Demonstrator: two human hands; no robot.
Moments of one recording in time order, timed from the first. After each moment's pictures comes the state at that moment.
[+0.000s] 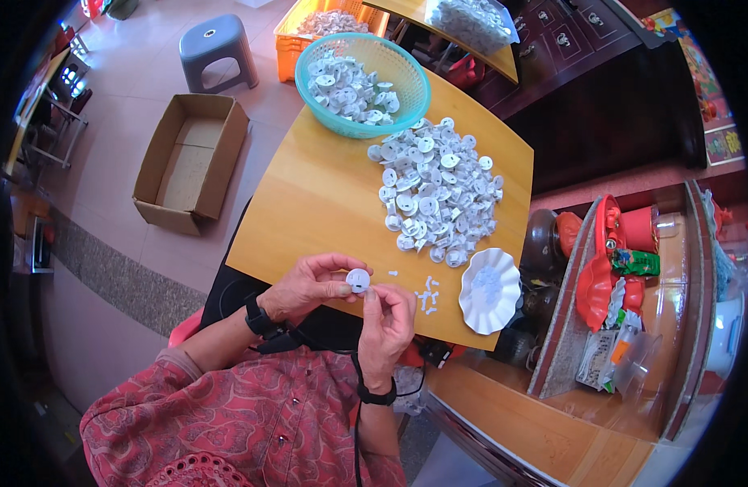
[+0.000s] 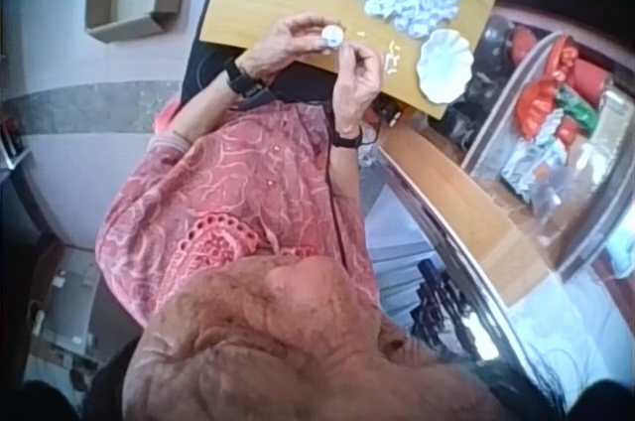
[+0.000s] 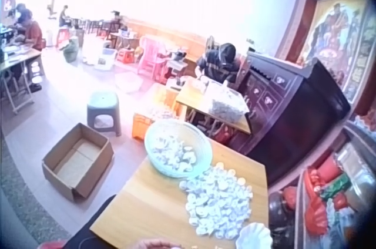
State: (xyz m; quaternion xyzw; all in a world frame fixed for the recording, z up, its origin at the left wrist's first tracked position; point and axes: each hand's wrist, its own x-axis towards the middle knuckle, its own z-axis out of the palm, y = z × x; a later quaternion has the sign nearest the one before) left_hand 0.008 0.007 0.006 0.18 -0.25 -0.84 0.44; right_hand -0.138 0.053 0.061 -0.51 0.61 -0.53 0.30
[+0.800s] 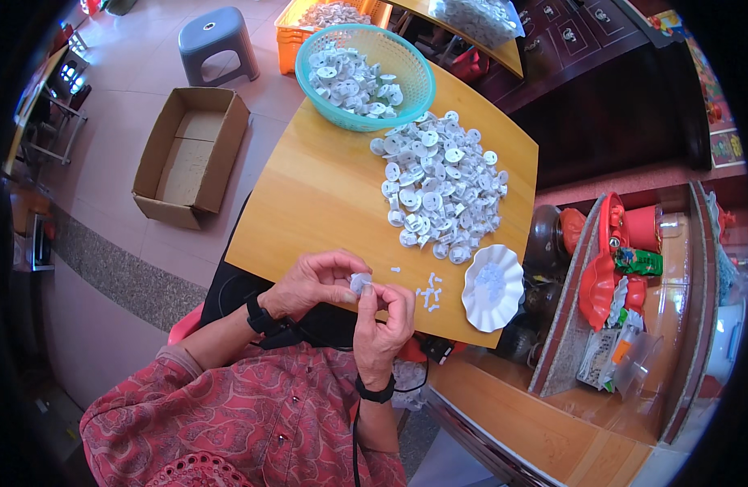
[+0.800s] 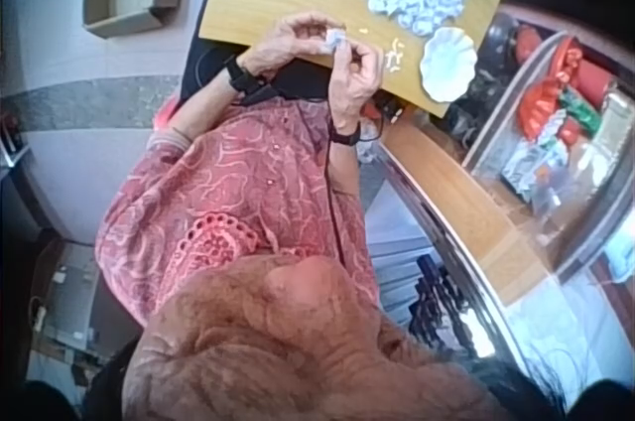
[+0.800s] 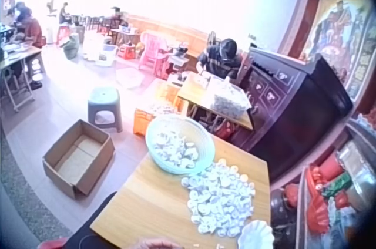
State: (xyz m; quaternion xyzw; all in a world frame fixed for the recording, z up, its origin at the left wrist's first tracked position) left_hand 0.008 0.007 0.002 0.19 -0.30 -0.83 0.44; right_hand -0.133 0.053 0.062 -0.57 0.64 -0.47 0.20
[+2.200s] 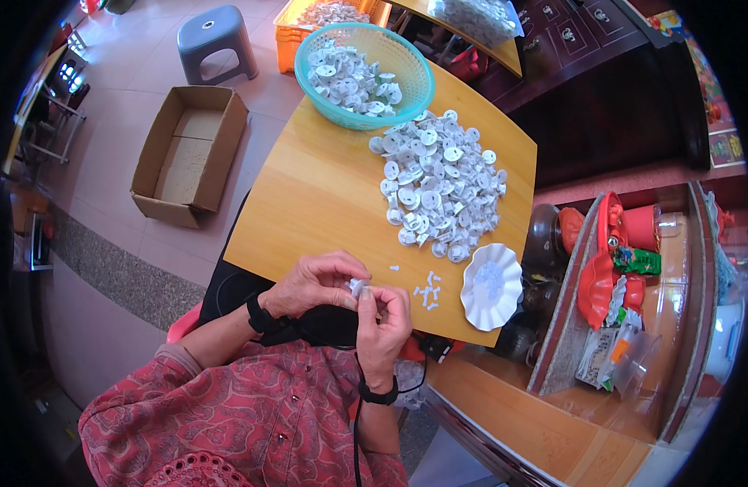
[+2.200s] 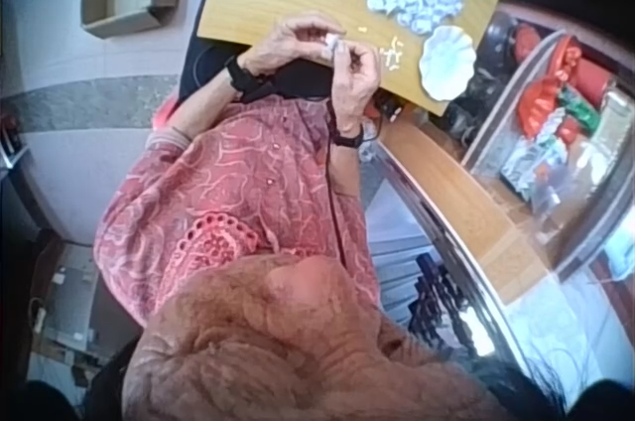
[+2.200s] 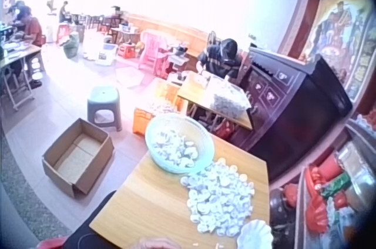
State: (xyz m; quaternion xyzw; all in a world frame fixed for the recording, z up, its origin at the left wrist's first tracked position) left_hand 0.006 0.006 0.005 0.18 -0.41 -0.76 0.47; right_hand -0.138 0.059 0.064 -0.51 0.63 -0.48 0.34
